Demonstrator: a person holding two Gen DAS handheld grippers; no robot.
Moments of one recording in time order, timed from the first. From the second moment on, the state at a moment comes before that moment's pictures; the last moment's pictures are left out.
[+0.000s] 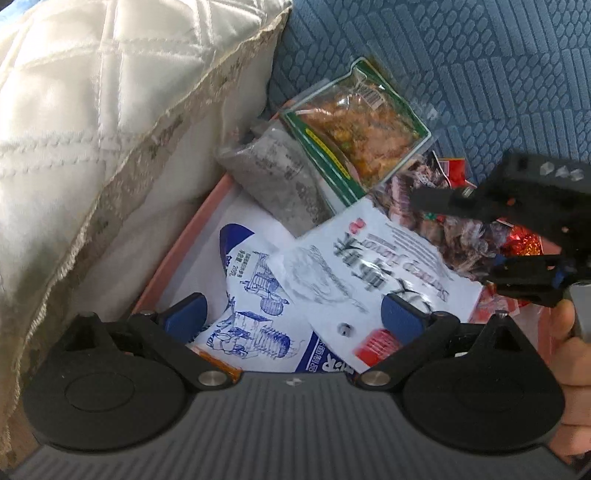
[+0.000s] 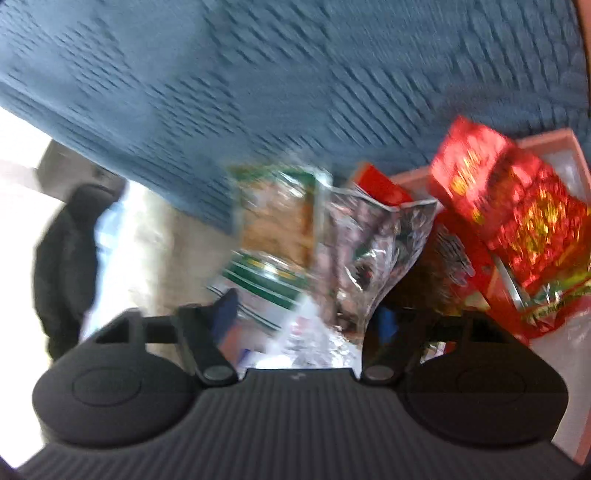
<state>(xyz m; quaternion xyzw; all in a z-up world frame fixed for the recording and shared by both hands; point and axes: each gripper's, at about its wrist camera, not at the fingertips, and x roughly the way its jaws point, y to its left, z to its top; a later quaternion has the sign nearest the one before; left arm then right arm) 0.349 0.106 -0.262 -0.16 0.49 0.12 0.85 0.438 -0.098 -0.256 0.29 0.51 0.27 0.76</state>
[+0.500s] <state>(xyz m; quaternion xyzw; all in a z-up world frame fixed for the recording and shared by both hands) 0.350 0.095 -0.268 -0.13 0.49 0.11 0.86 0.407 -0.117 -0.210 0.17 0.45 0.22 0.85</state>
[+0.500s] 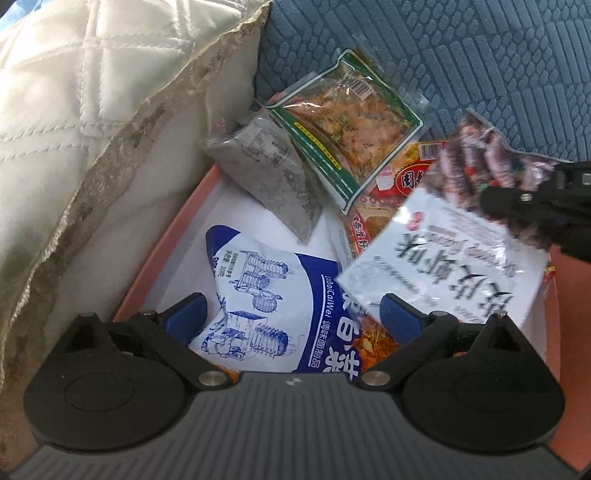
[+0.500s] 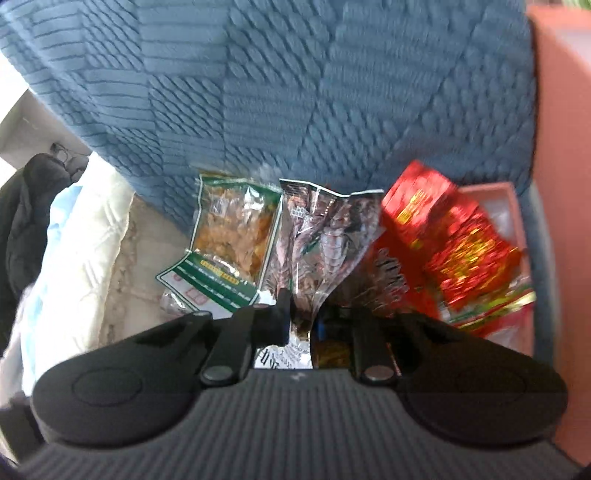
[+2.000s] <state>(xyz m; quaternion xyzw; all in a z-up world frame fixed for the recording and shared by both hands) 0.269 0.100 -0.207 -0.19 0.39 0.10 0.89 0.267 -0.132 -0.190 0.01 0.36 0.20 0.91</state>
